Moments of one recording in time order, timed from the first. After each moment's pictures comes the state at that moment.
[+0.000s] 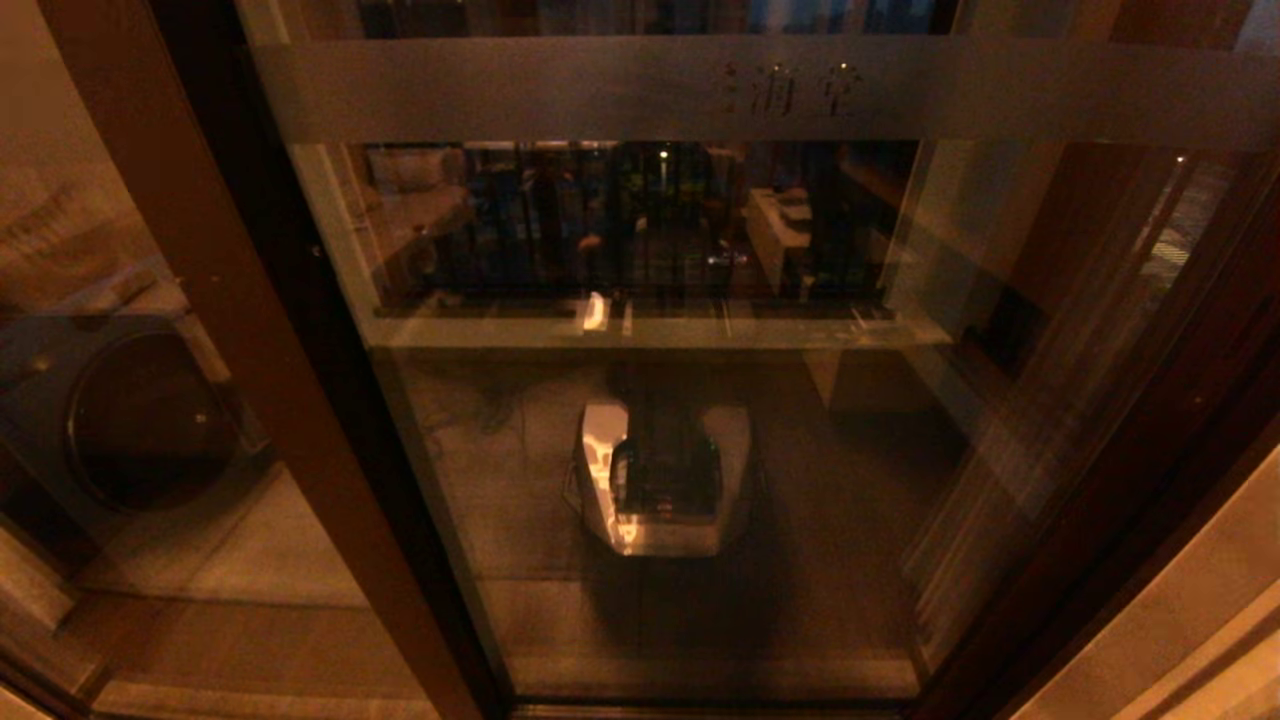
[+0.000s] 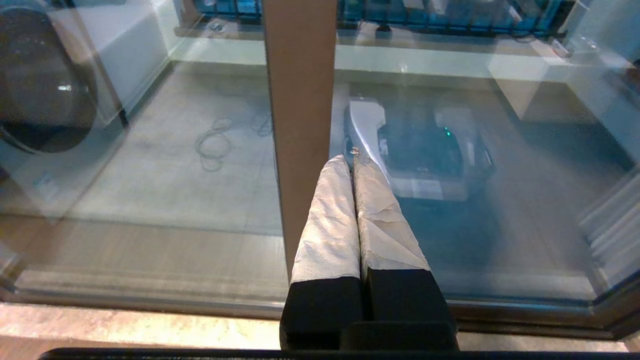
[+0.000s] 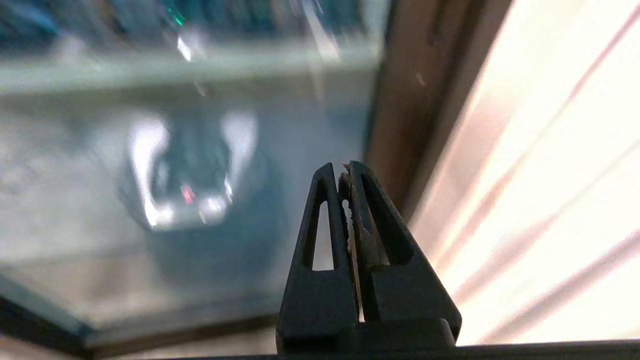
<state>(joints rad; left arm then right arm) 0.00 0.00 0.00 0.00 0.00 -0.03 -0.01 0.55 -0.76 0.30 -0.17 -0.01</state>
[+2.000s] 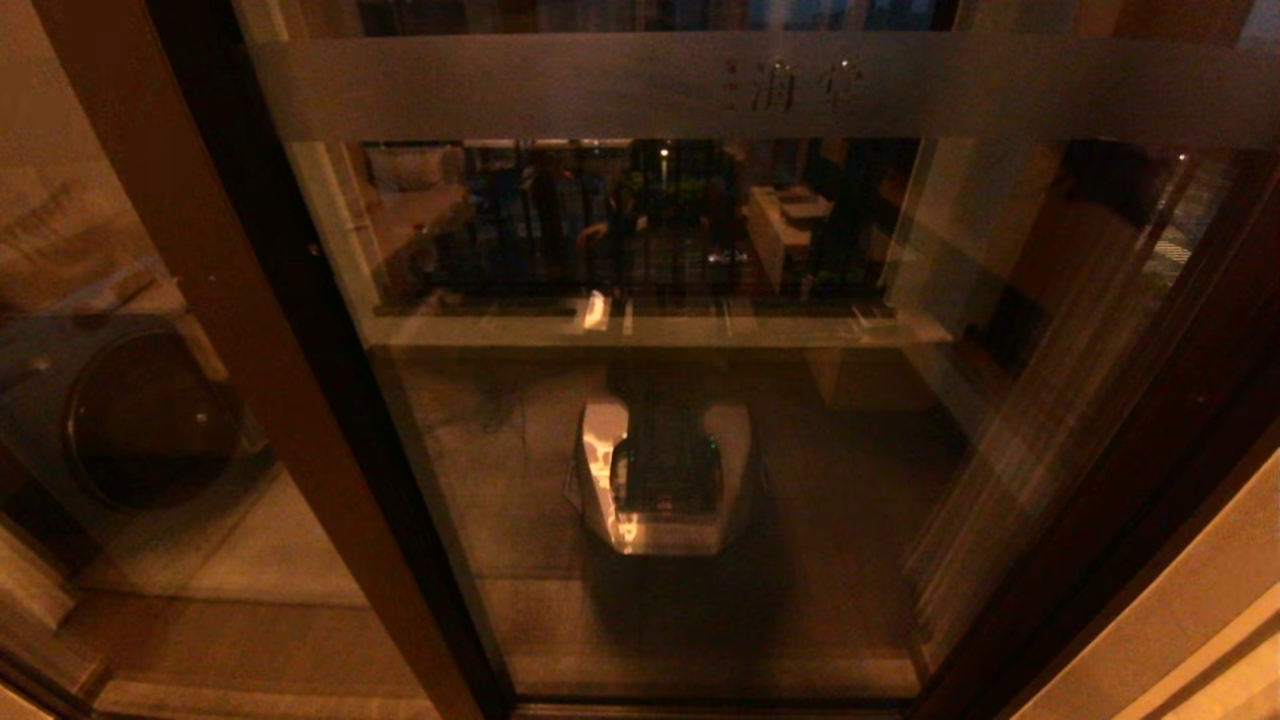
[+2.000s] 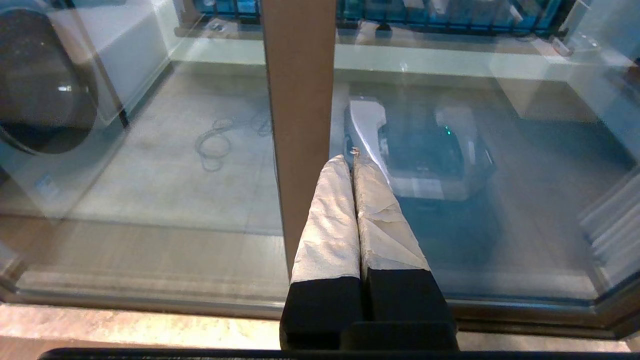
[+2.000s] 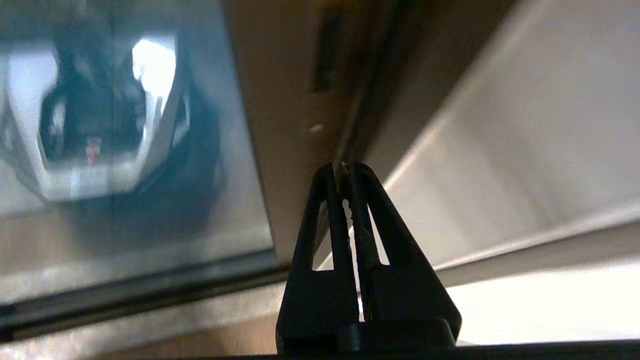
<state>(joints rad) 0.00 0.00 0.00 0.00 0.00 -0.02 -0.75 1.57 -1.29 0.12 0.44 -0.31</state>
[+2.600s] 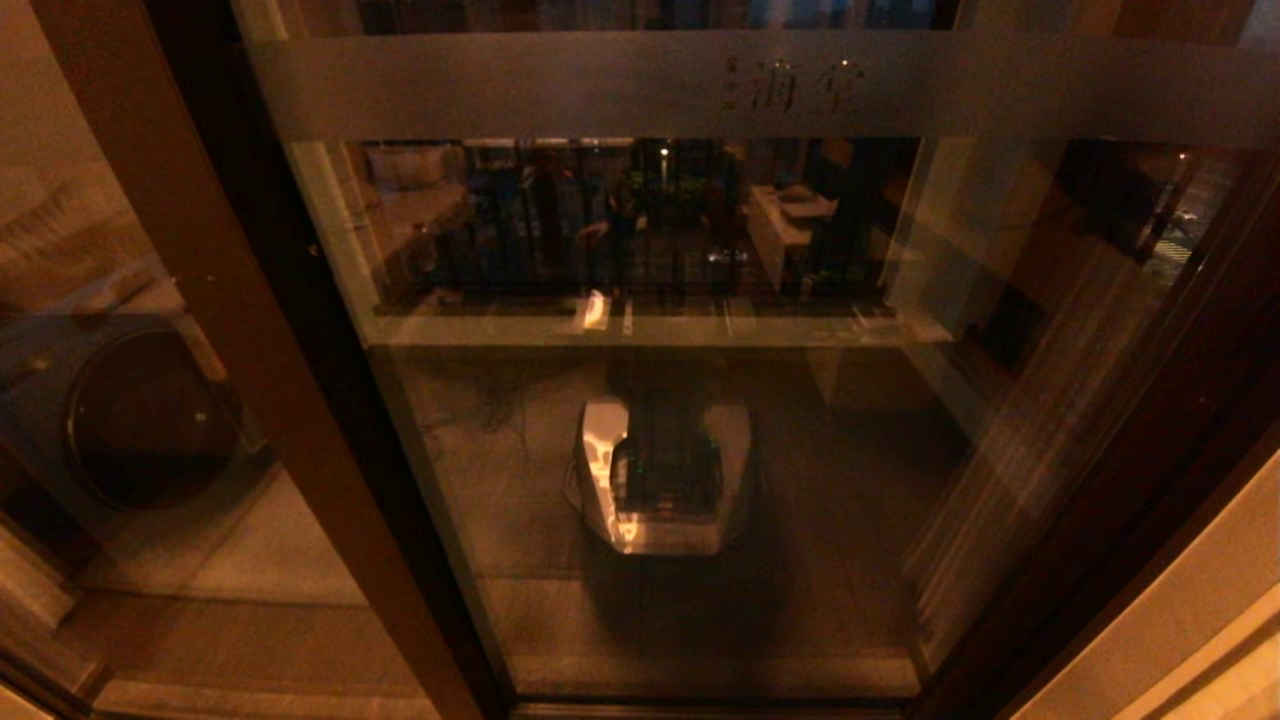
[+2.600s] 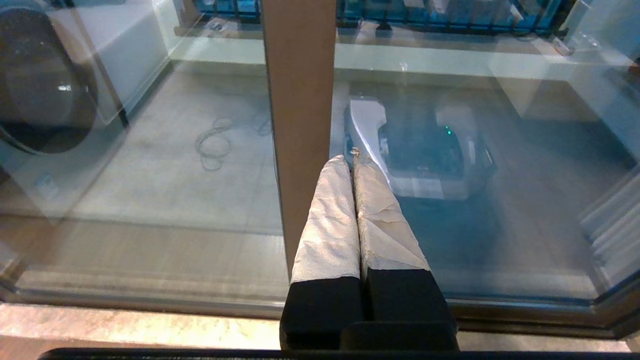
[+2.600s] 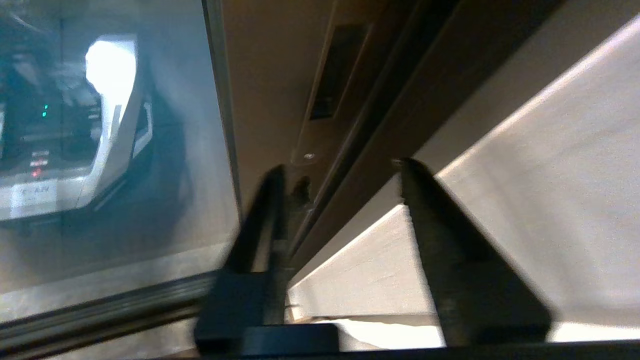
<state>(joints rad) 0.00 0.00 0.00 0.00 0.00 -0.02 -0.63 1.64 -1.23 -0.05 0.24 -0.30</state>
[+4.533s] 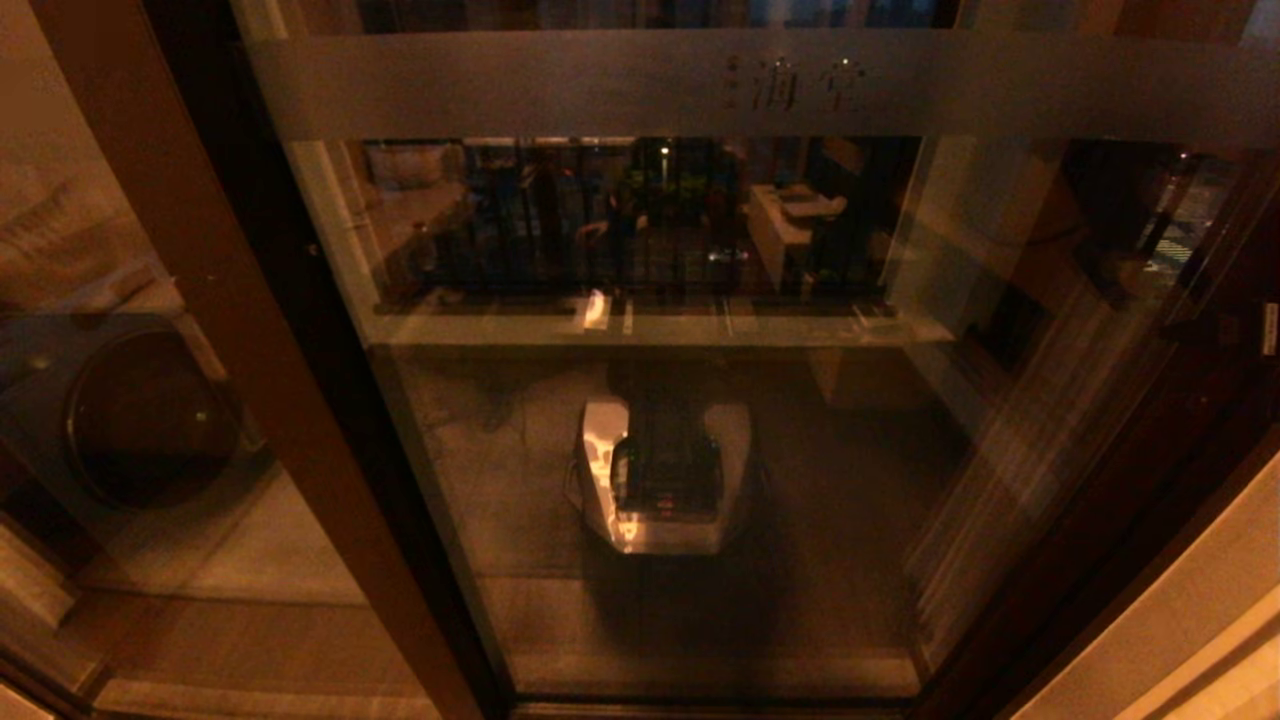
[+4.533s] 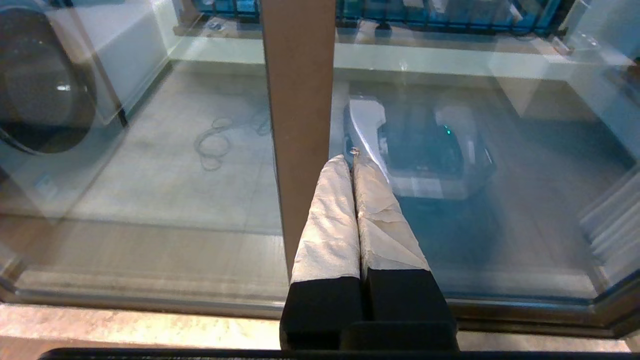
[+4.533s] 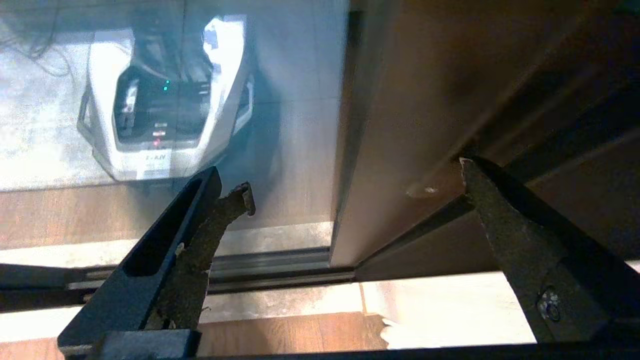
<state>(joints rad) 0.00 0.00 0.00 0.00 0.00 -0.02 -0.56 1.79 -1.41 0.09 0.42 -0.23</state>
